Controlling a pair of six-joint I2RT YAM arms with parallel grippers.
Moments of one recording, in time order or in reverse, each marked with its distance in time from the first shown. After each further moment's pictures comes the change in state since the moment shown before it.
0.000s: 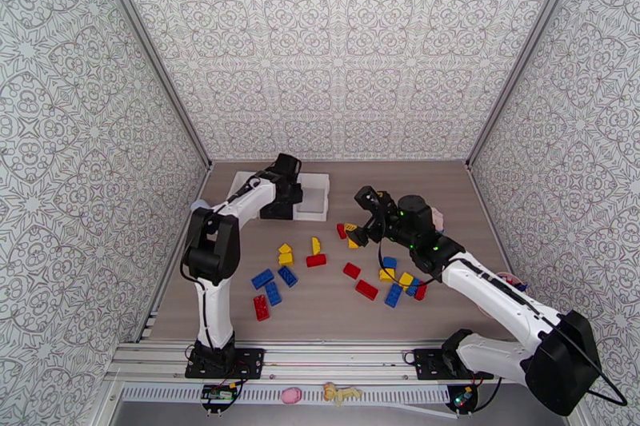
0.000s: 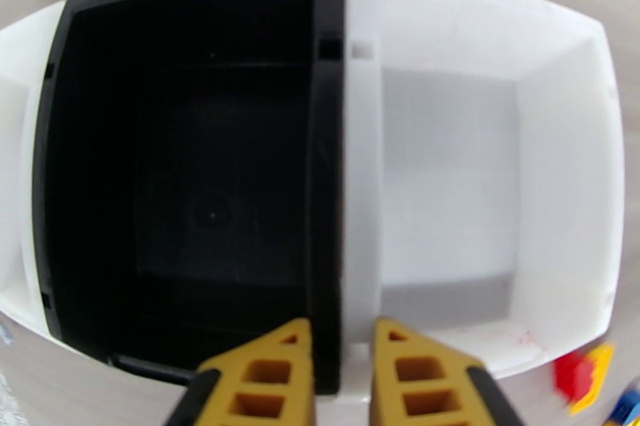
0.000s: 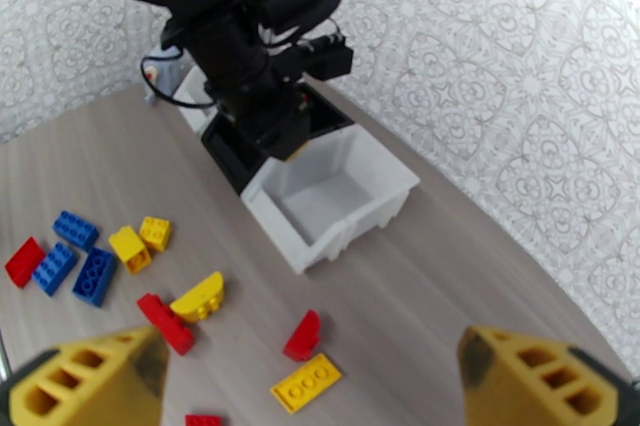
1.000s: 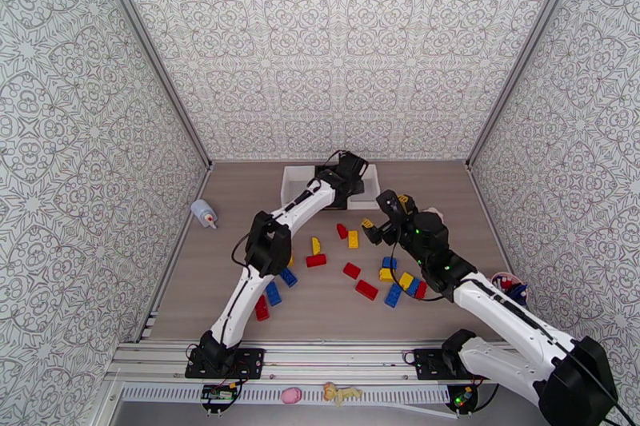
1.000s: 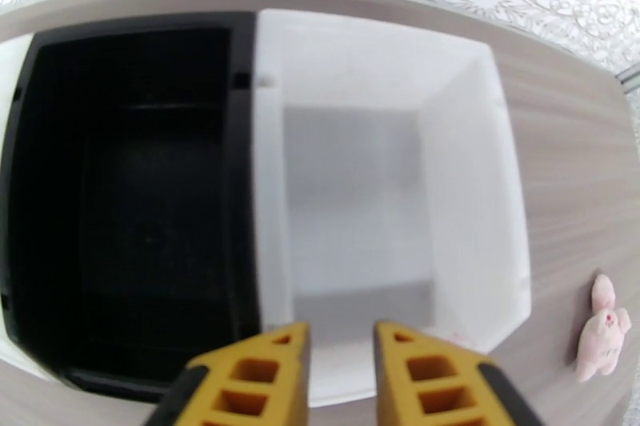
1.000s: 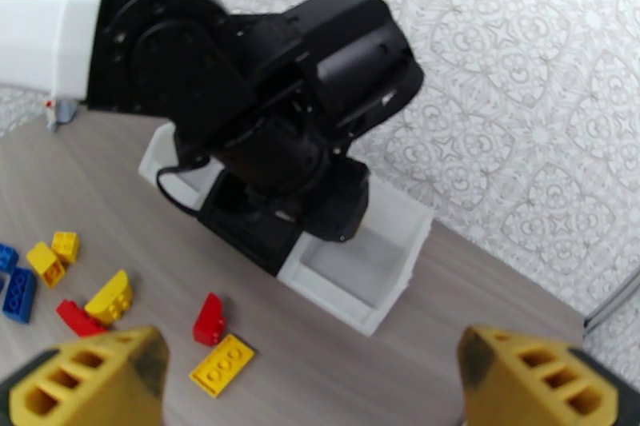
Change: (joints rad) left arm -0.301 0.377 0.600 -0.020 -0.087 -0.264; right arm -0.031 -0.161 -0.188 0.164 0.261 0.057
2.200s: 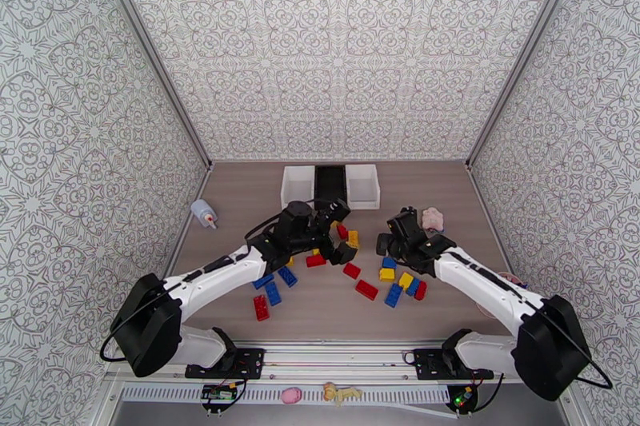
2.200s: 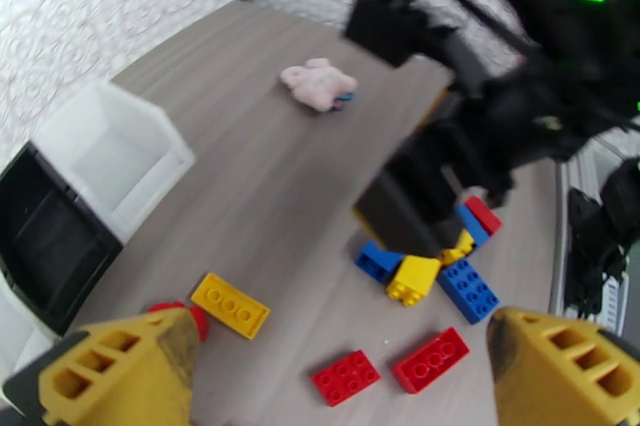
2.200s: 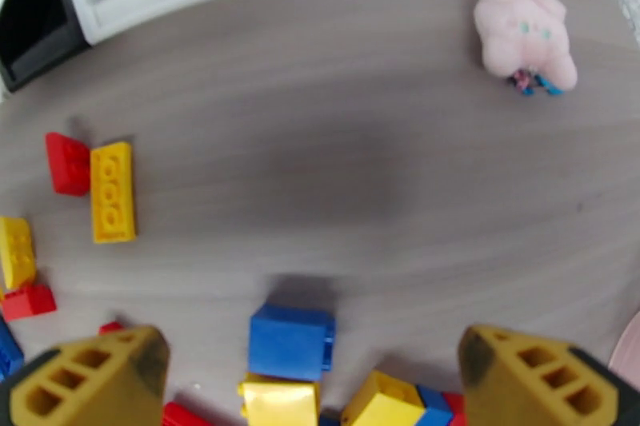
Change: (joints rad) left arm -0.079 -1.086 -1.441 0.731 0.673 0.716; right arm -0.007 0.311 0.193 -0.774 0.198 0.840
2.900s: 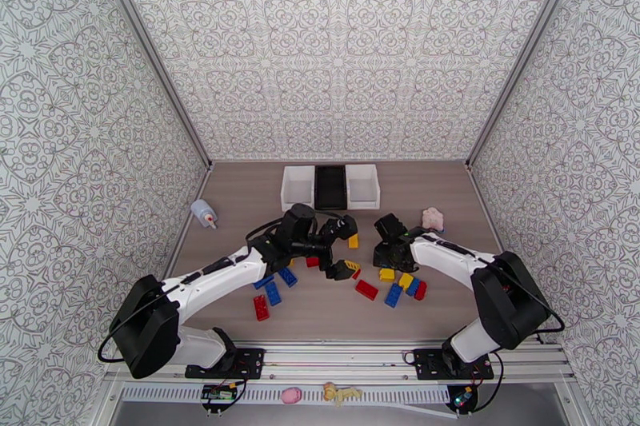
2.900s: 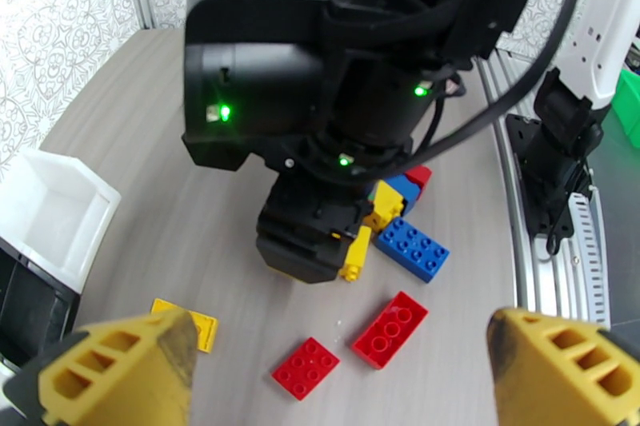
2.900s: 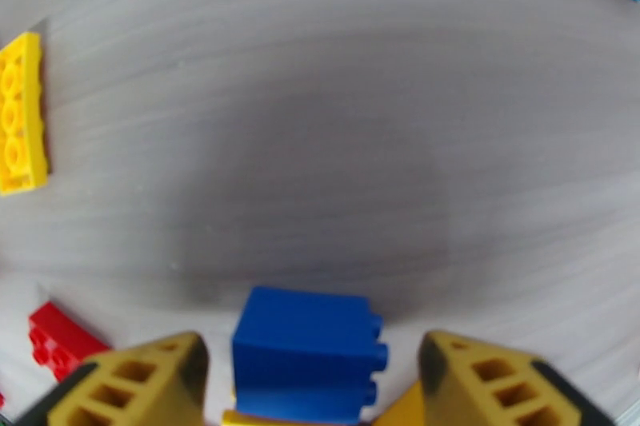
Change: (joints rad) left arm -0.020 0.000 0.014 -0.109 0.135 0.187; right arm -0.008 0.238 0.030 -0.013 -0.136 0.013
